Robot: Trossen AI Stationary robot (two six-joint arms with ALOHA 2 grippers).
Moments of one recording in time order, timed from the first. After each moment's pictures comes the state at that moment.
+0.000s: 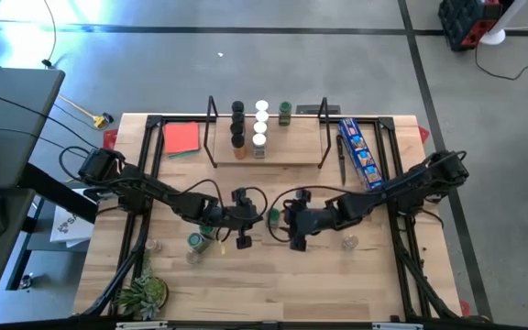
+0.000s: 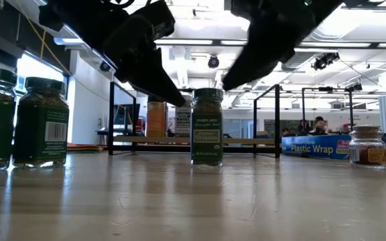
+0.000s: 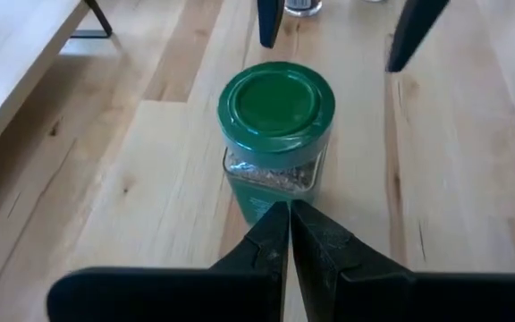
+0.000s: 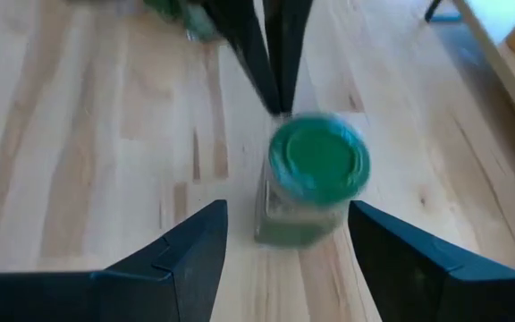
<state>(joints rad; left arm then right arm) -0.28 1.65 0.86 0.07 -0.38 -0.21 0.31 1.62 0.99 -0.16 0.36 0.25</state>
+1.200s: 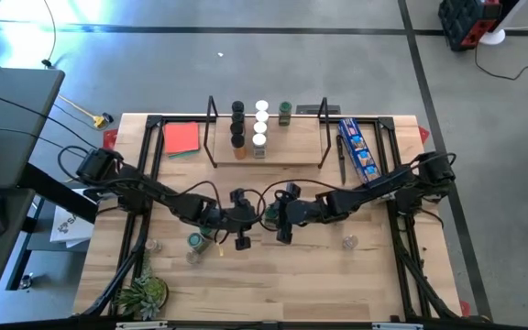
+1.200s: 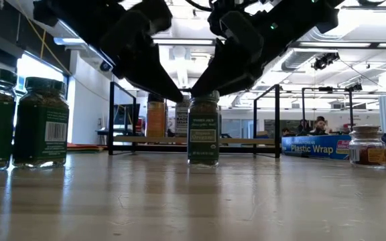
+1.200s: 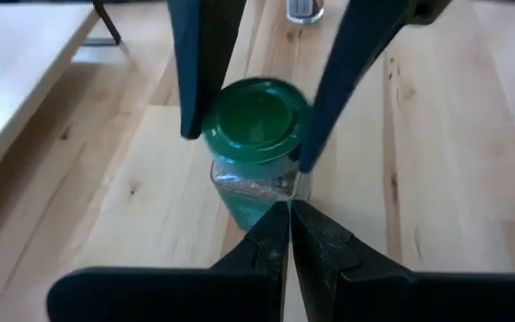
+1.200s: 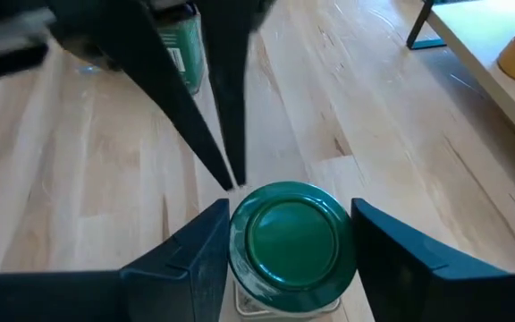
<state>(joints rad) -0.31 1.63 0.86 0.06 -0.42 -0.22 0.22 1.74 0.99 0.03 0.33 0.25</state>
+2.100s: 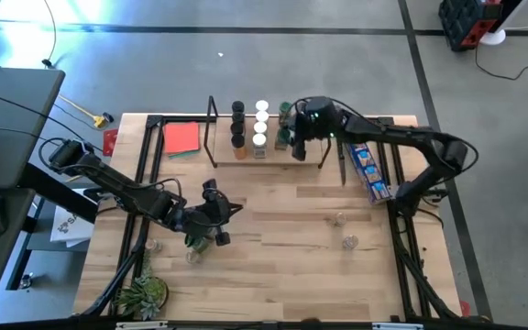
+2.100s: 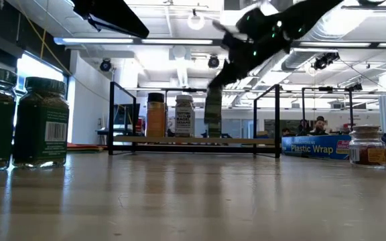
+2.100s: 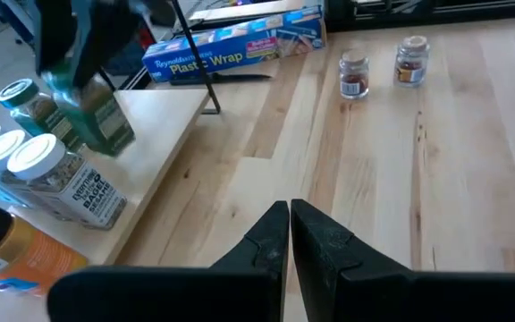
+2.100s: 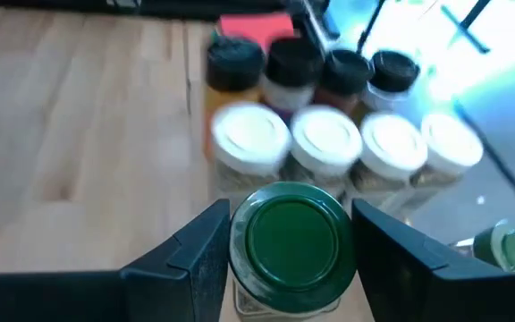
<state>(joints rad) -0.46 1.31 0.86 -0.19 -0.75 -0.23 -0.50 1.59 1.09 -0.08 -0.22 -0.36</state>
